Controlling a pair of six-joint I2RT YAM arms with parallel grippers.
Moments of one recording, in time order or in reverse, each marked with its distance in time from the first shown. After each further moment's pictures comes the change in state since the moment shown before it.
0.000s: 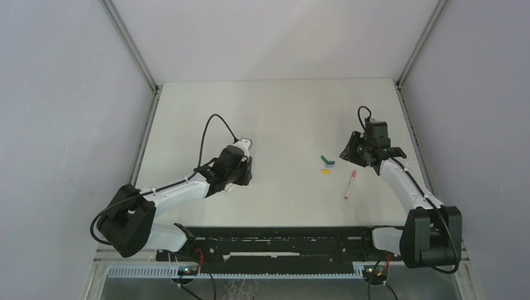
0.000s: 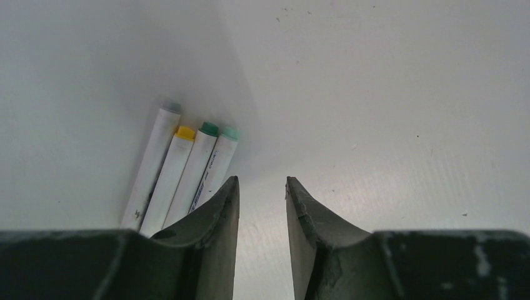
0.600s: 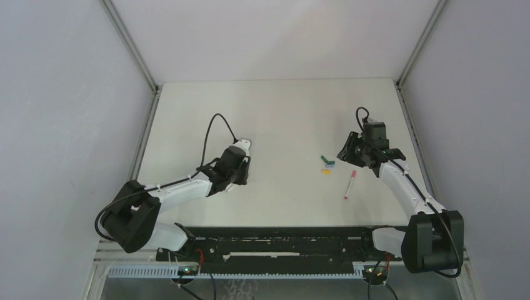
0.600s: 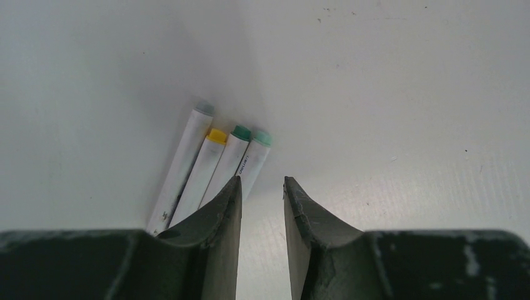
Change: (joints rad) left arm 0.000 0.042 0.003 0.007 -0.093 0.027; right arm 0.051 -0.040 -0.006 -0.002 -0.016 0.011
